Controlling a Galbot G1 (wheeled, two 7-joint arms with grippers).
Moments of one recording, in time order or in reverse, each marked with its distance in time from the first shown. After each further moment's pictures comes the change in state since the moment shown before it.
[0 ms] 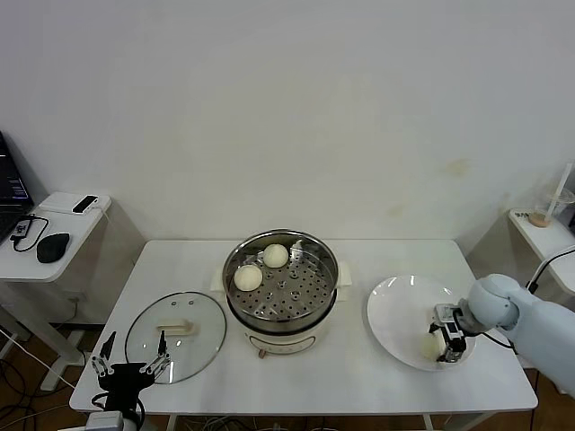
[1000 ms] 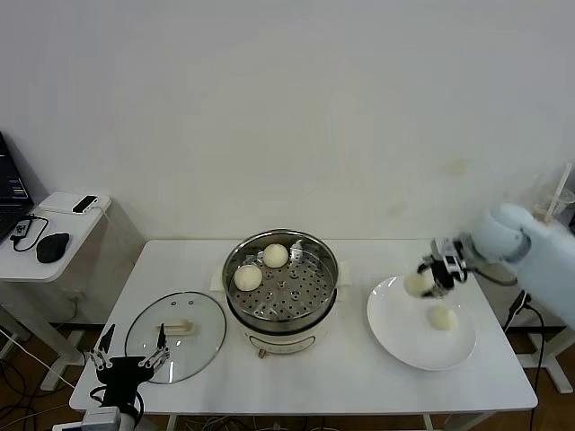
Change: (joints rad) left arm -0.017 0.020 -0.005 -0.013 -0.015 -0.001 0.002; right arm 0.578 0.084 -0.255 0.000 0.221 -0.029 -0.045
